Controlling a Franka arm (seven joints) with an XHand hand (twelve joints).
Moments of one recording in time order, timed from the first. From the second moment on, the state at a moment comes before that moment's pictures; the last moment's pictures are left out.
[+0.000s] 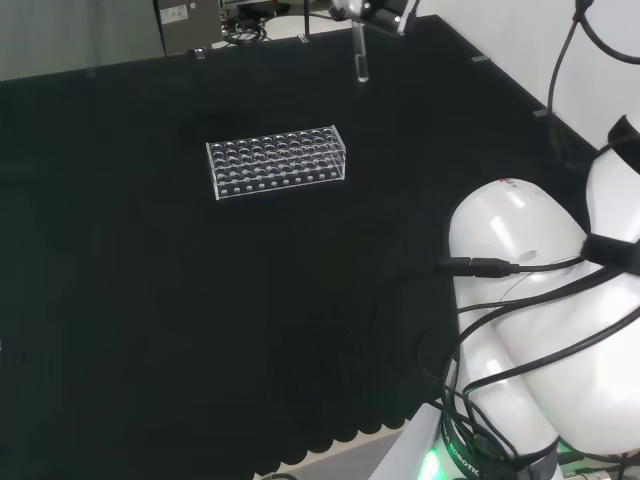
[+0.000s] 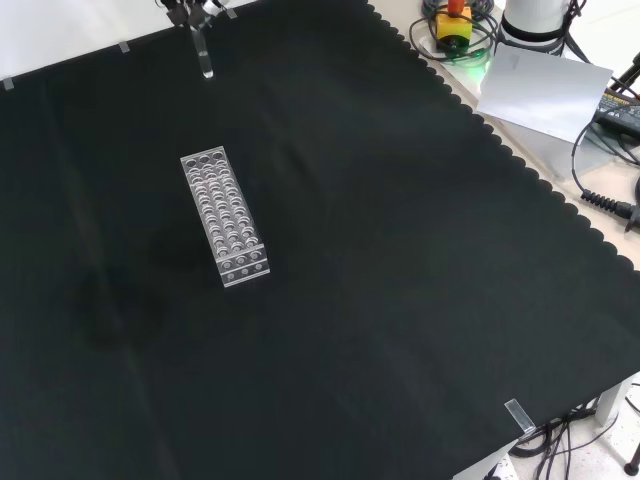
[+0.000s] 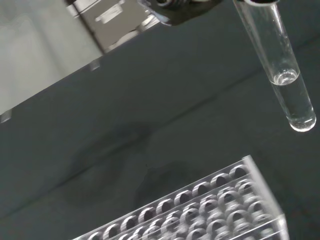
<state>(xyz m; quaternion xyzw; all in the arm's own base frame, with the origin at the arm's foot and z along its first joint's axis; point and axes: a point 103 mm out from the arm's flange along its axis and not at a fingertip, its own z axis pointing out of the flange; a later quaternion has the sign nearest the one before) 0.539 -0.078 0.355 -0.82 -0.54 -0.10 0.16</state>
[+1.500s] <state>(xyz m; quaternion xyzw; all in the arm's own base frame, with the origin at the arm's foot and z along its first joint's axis) 0.571 0.125 0.359 -0.70 -0.66 -0.14 0.25</state>
